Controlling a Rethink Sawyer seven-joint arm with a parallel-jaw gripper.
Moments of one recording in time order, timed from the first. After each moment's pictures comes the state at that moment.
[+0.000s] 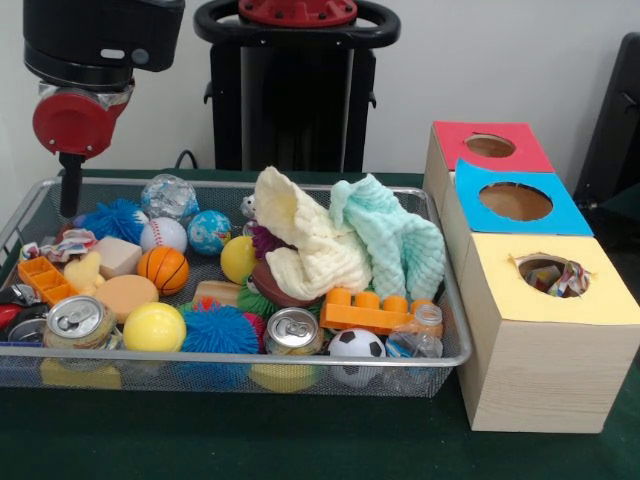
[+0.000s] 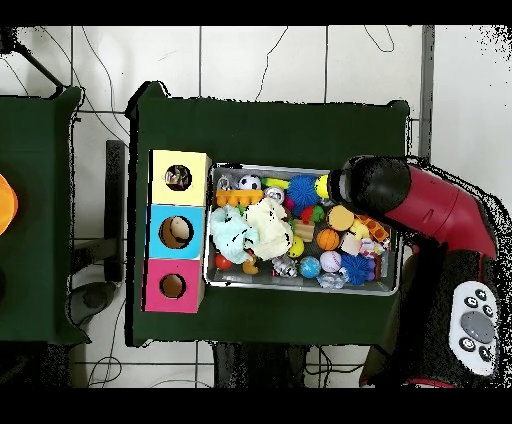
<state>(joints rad) -0.33 -0.56 -0.26 1.29 0.01 0.72 2.71</state>
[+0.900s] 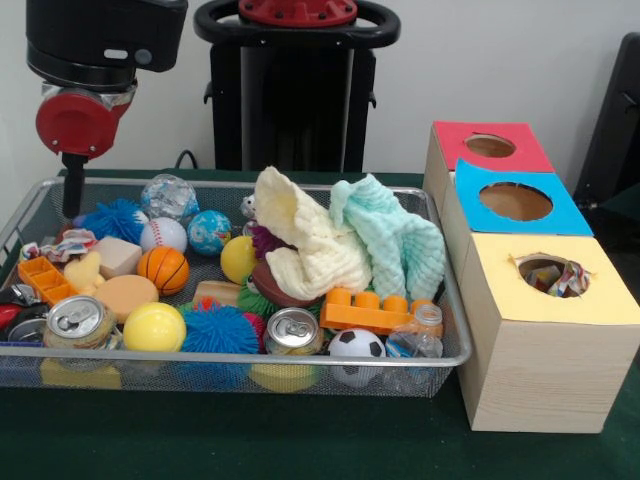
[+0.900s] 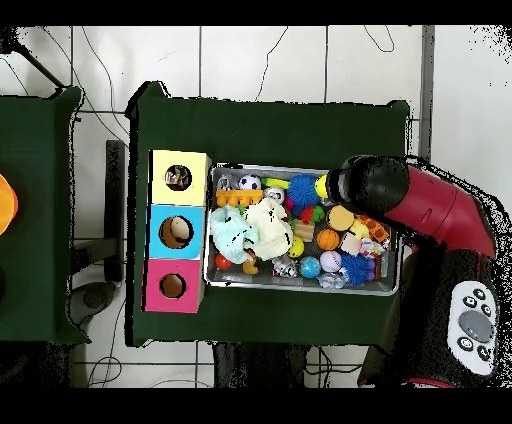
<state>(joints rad) -0.32 -0.56 -0.26 1.29 0.01 0.72 2.71</state>
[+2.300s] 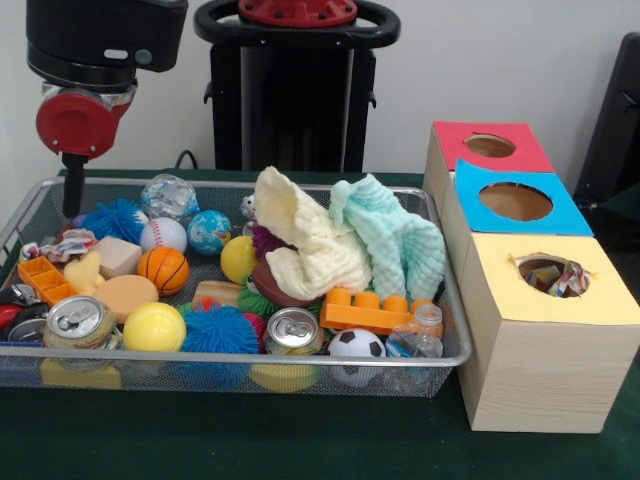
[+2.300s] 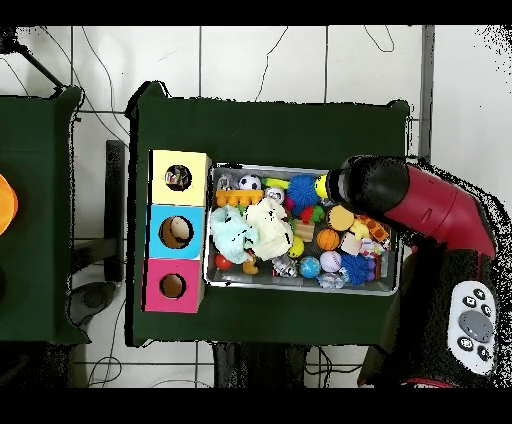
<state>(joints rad) -0.32 -0.56 -0.26 1.29 0.01 0.72 2.71</state>
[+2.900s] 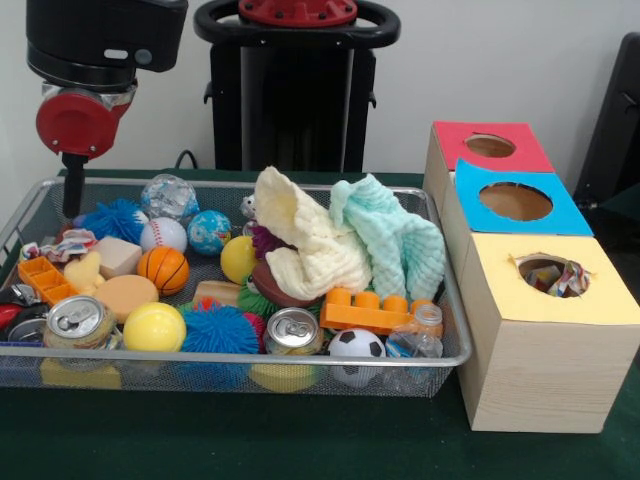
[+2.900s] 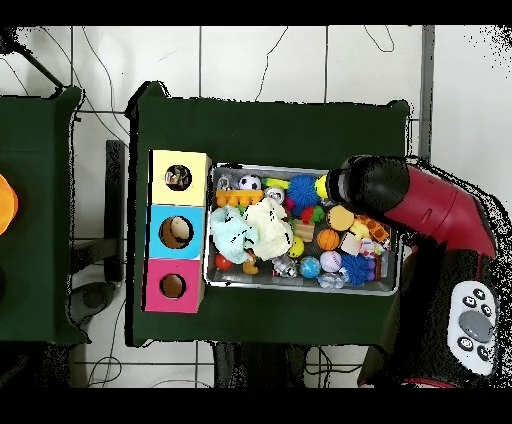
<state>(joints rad) -0.32 -0.56 -0.26 1.29 0.01 0.72 2.71</state>
